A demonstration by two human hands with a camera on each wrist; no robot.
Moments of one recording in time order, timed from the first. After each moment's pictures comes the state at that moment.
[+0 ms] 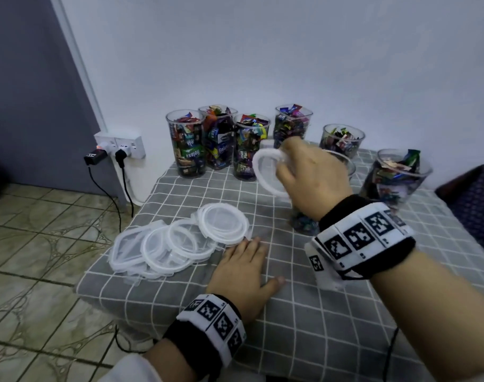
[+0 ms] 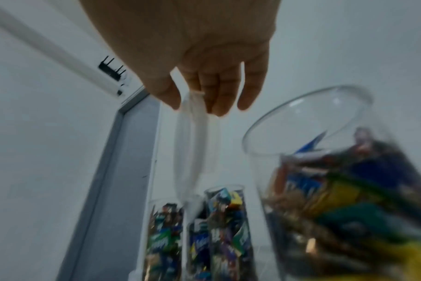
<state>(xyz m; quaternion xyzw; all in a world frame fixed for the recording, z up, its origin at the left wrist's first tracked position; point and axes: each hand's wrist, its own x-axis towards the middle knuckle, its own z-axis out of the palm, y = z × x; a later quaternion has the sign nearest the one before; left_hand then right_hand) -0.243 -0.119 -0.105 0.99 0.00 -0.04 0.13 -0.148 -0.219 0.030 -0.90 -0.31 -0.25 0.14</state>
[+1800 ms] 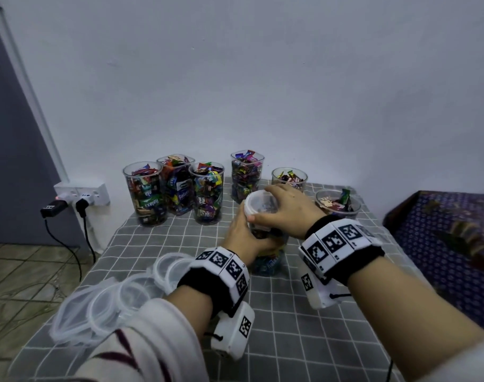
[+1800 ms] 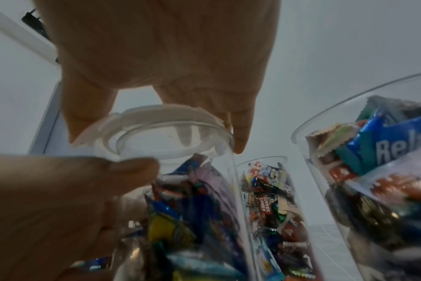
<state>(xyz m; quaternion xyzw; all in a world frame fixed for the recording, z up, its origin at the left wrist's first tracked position) -0.123 -0.164 -0.034 0.79 0.02 0.12 0.60 -0.092 -0.278 0.048 -0.95 -0.27 -0.02 0.17</state>
